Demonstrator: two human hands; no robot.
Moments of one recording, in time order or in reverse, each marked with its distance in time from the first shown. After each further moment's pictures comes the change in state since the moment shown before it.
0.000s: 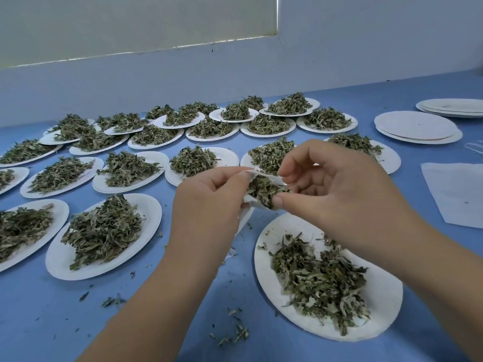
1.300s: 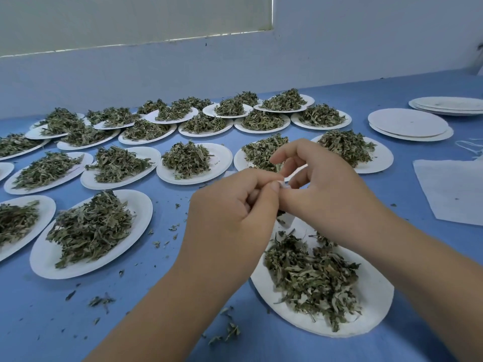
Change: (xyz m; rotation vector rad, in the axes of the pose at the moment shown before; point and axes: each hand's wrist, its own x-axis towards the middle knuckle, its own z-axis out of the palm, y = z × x) left_hand -0.020 0.000 0.013 0.393 -0.143 0.480; right_hand 0.011 0.013 0.009 -0.141 0.017 0.164
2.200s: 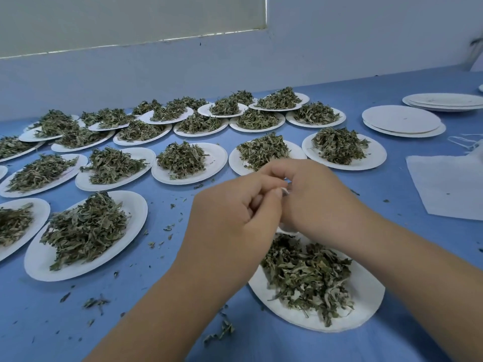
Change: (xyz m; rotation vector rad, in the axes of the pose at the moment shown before) left_hand -0.002 0.002 0.004 0.049 -0.043 0.001; right_hand 0.000 0.006 0.002 0.047 -0.167 -0.020
